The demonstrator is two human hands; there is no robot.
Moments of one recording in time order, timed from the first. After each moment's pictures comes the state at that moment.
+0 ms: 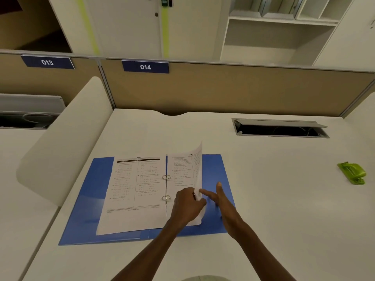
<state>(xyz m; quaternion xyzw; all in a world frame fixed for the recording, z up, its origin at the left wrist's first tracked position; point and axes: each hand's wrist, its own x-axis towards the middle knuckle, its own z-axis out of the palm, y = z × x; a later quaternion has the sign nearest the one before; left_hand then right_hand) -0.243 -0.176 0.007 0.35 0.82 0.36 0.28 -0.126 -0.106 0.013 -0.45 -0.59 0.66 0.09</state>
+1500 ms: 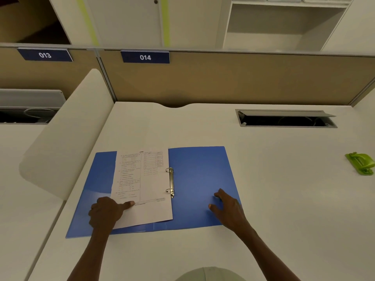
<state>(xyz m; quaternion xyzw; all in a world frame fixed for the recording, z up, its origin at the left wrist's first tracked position) -0.392 -0.318 -0.005 0.06 0.97 0.12 0.21 -0.104 -0.105 -0.032 -0.45 -0.83 0.33 0.04</state>
